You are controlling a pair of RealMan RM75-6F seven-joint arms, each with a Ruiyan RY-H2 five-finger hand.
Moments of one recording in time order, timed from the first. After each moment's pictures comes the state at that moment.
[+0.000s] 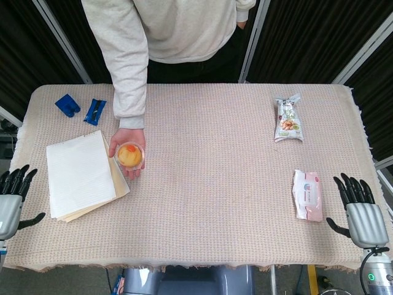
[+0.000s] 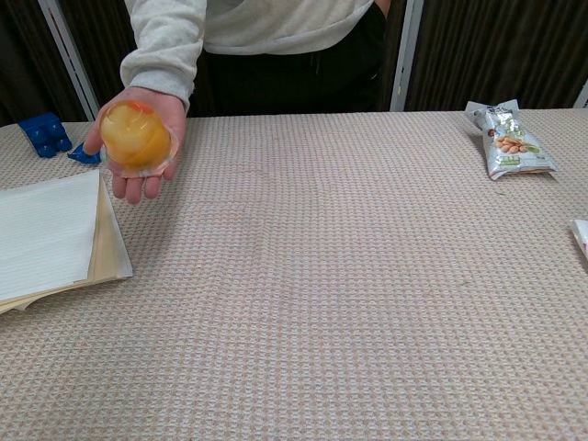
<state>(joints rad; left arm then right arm) -0.10 -1.13 -0.04 -1.62 1.47 1.45 0.14 0.08 -1.14 0.06 -1.61 -1.49 1.47 -0.14</state>
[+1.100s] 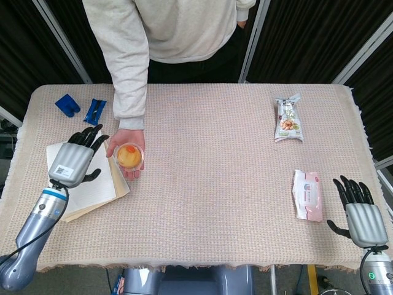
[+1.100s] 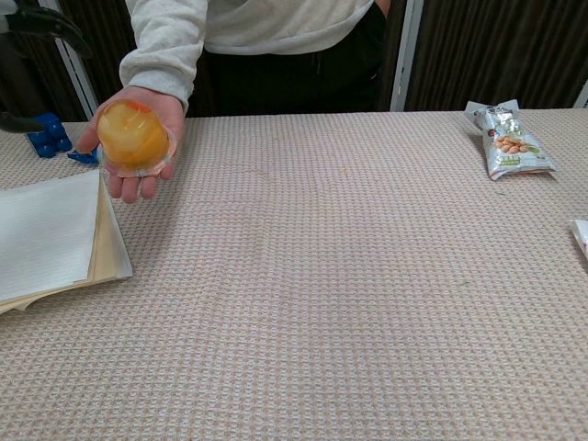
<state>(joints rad) -0.55 -1.11 -0.28 -1.94 1.07 1.08 0.66 0.09 -1.11 0.06 -1.64 -1.44 1.41 -0.15</state>
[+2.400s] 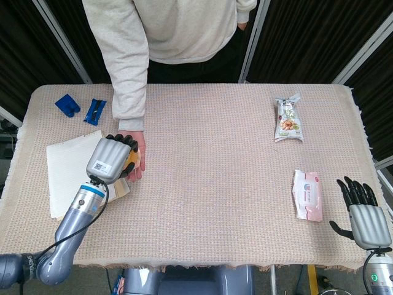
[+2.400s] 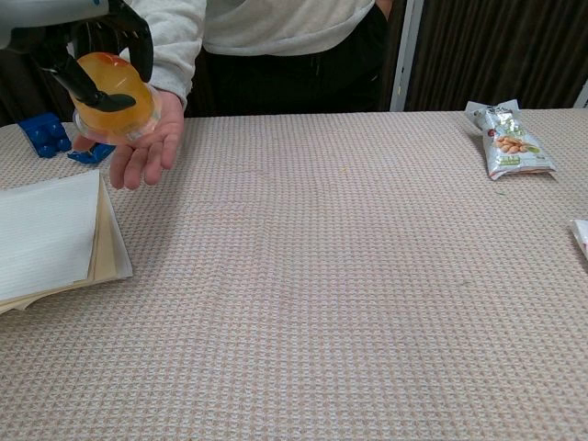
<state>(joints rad) -0.78 -1.22 -0.25 -2.06 0.86 1.26 0.88 0.08 -1.11 0.06 -1.65 -1.43 1.42 -0.14</state>
